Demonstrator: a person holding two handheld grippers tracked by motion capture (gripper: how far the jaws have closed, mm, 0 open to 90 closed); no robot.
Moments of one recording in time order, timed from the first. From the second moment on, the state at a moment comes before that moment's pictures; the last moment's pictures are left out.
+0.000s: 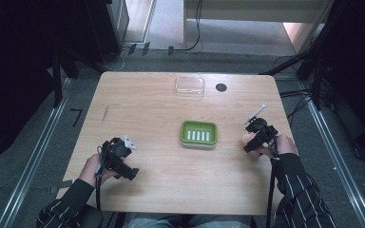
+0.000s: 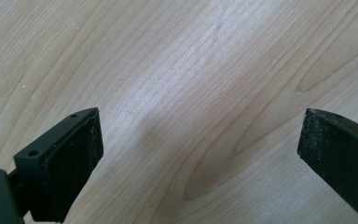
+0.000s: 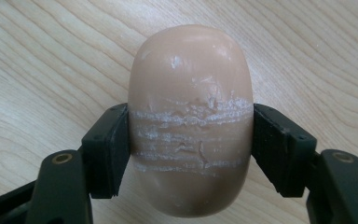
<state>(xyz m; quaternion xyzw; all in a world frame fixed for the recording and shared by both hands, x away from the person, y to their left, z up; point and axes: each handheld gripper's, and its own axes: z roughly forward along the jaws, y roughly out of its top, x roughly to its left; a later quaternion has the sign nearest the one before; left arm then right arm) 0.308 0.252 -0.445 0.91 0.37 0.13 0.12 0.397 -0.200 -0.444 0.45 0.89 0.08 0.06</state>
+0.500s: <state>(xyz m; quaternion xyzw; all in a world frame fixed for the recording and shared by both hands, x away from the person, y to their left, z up) 0.308 0.251 -0.446 0.91 0.37 0.13 0.12 0.395 -0.189 -0.427 0.44 0.89 0.10 0.07</state>
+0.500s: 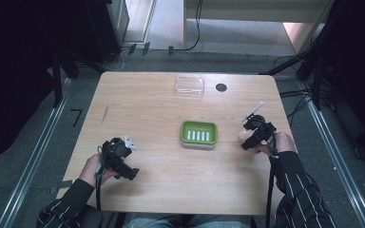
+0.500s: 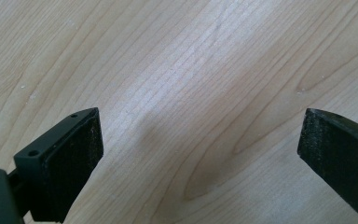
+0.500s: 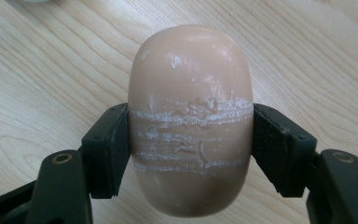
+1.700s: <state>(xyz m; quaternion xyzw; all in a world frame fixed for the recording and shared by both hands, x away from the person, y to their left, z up) 0.308 0.251 -0.447 0.91 0.37 0.13 0.12 0.401 -0.153 -0.406 0.38 0.92 0.11 0.10</state>
